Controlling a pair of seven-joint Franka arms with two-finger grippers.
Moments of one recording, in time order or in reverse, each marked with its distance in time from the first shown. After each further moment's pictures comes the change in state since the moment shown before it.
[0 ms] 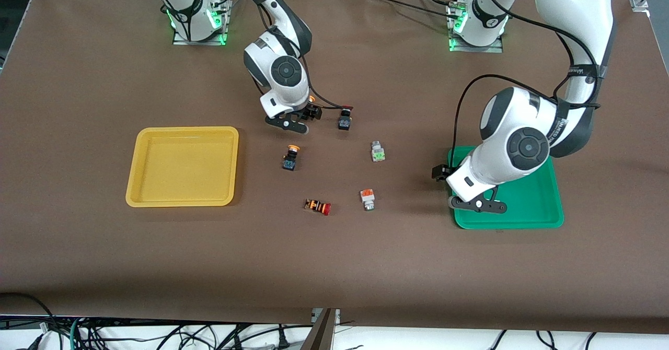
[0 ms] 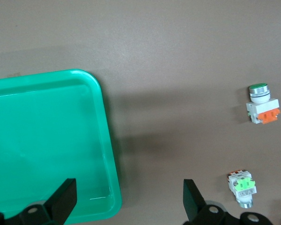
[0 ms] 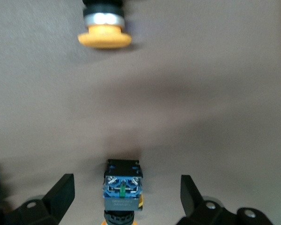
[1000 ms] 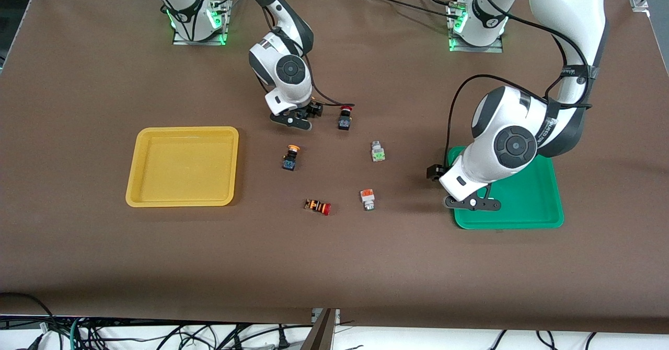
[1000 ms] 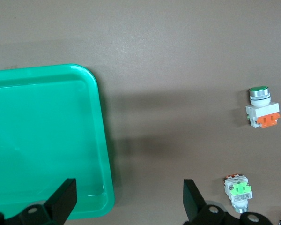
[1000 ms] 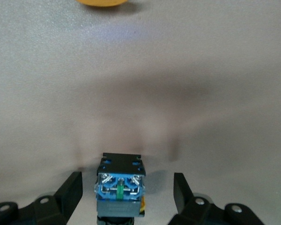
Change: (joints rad) left arm -0.017 0.006 0.000 0.000 0.006 0.000 -0.059; right arm 0.024 0.037 0.003 -0.033 0.000 0.071 0.011
